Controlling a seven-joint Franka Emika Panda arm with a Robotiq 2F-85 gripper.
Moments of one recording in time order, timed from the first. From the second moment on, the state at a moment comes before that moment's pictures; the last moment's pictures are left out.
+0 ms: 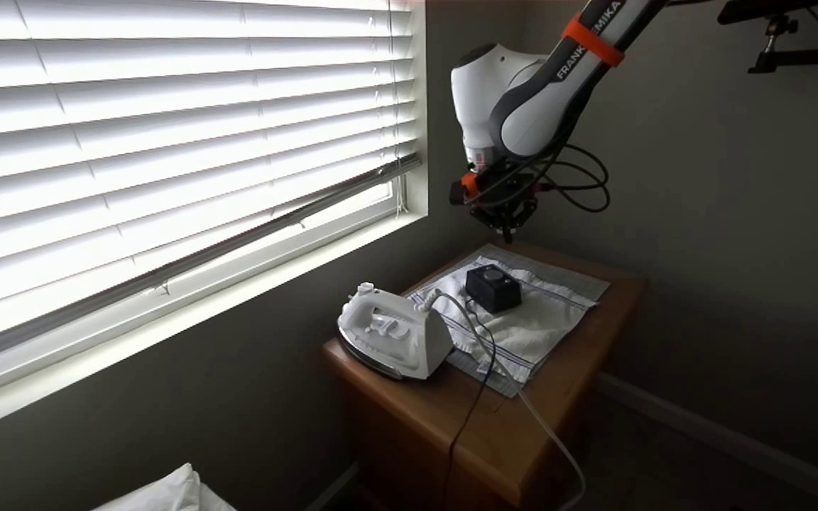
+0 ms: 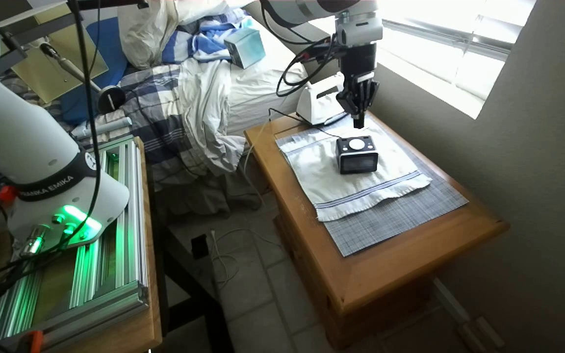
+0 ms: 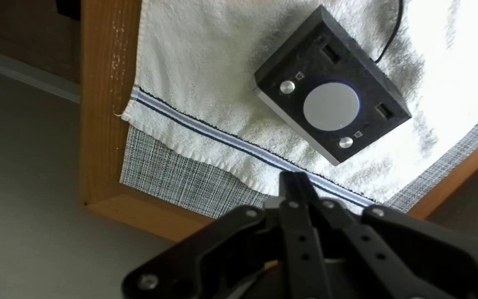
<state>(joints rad) 0.06 0.61 -0.11 -1.85 -0.38 2.37 1.50</state>
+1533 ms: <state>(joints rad) 0.13 0.82 -0.20 -1.65 -0.30 2.37 1.53</state>
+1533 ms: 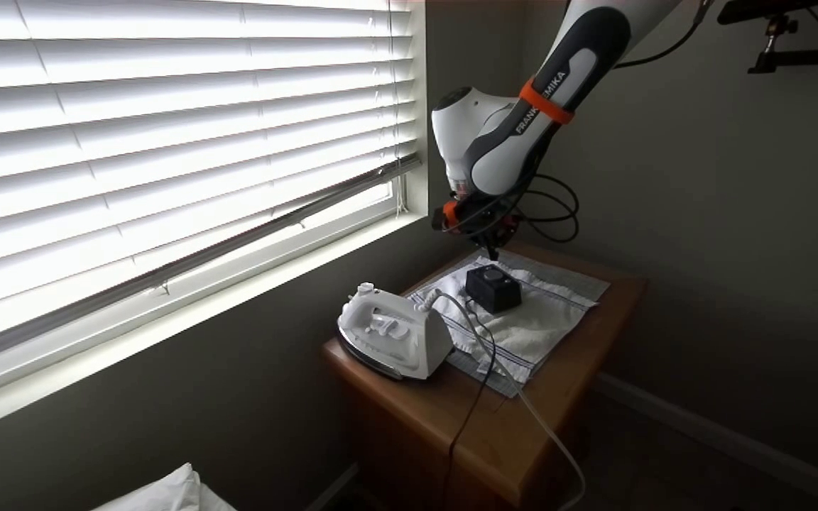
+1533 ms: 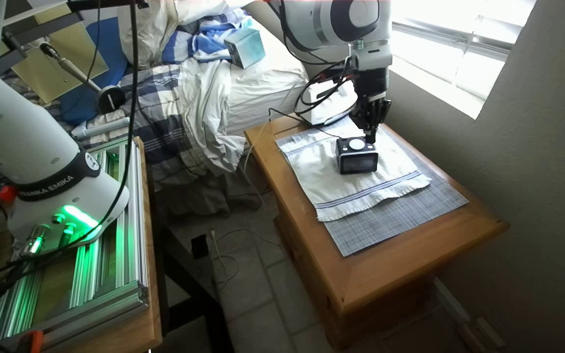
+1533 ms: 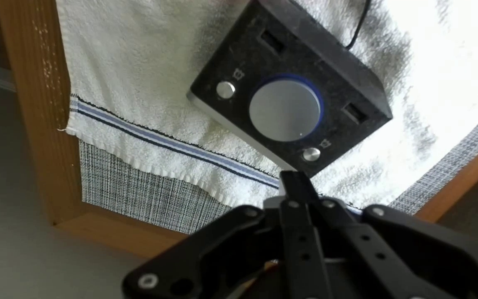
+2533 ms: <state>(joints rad) 0.15 0.88 -0.20 -1.60 -0.30 2.33 1.54</state>
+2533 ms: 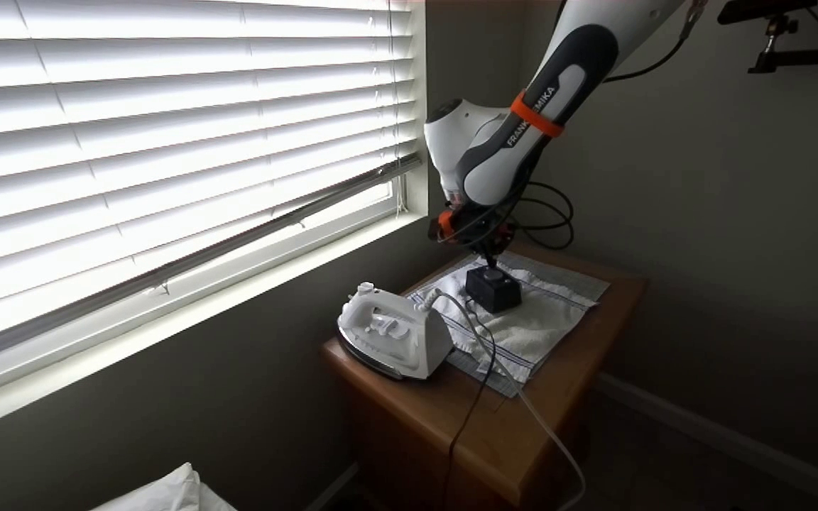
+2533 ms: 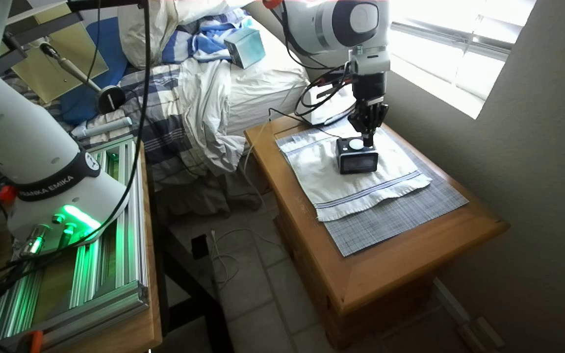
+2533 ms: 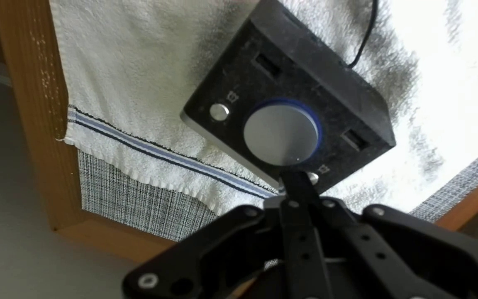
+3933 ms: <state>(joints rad) 0.16 0.94 -0.23 -1.50 -0.30 2.25 1.57</state>
